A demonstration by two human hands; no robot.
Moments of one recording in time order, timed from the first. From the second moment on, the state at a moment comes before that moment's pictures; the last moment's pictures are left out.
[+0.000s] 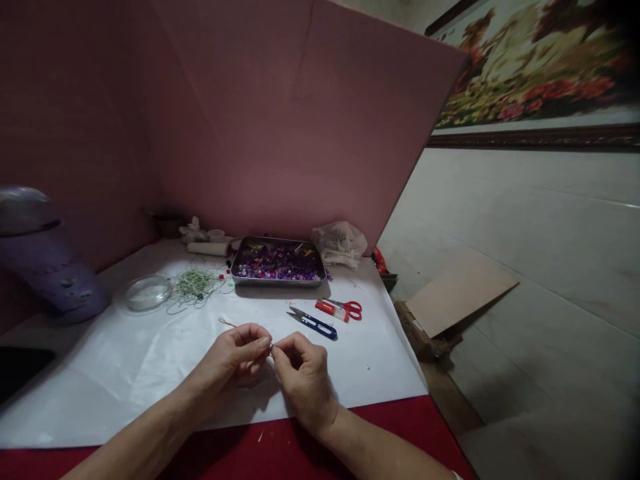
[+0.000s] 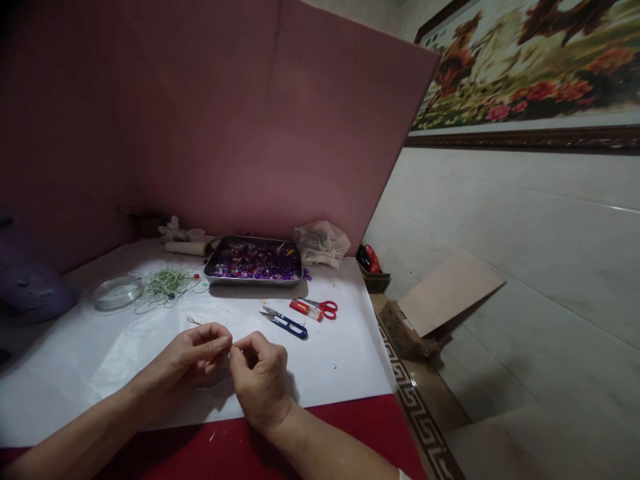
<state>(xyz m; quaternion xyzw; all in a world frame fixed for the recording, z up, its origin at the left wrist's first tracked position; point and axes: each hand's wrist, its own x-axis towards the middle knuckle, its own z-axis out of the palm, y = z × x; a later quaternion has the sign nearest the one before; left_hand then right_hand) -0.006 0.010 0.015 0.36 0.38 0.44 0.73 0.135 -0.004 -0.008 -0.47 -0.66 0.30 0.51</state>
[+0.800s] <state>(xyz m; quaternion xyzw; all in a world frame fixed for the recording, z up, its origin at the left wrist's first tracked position) -0.004 0.007 0.017 0.38 0.38 0.44 0.72 0.137 -0.005 -0.007 -0.45 -0.67 0.30 0.50</state>
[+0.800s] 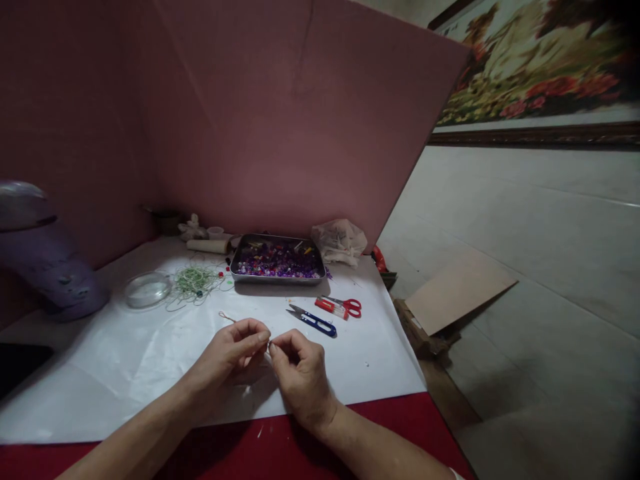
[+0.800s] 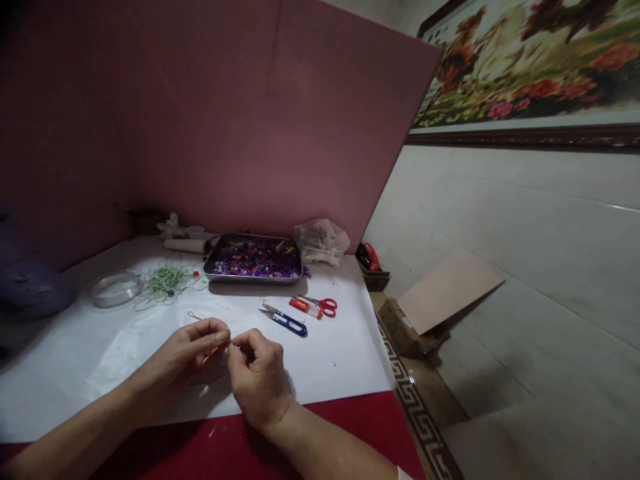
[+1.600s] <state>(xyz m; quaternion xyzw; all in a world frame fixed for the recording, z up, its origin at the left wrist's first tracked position) -0.002 0.006 0.022 0.42 0.43 0.43 0.67 0.133 0.004 -0.003 -0.46 -0.49 0.49 0.55</state>
